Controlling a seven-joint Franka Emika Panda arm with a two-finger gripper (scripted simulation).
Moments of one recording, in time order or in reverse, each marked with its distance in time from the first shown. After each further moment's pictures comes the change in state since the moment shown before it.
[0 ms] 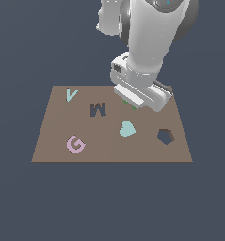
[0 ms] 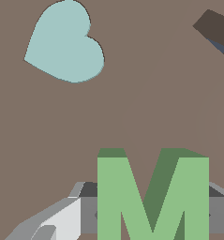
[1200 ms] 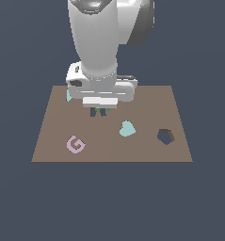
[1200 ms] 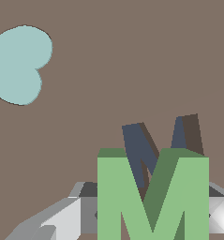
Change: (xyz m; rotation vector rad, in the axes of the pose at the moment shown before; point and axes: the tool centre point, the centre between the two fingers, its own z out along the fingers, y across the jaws) arm 0.086 0.072 -0.004 0.000 0.001 -0.675
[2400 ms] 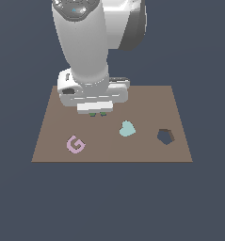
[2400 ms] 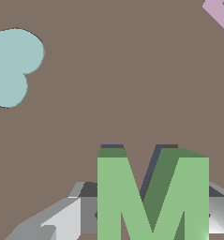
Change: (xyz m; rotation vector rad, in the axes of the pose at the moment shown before) arm 0.018 0.020 0.001 0.001 0.000 -0.159
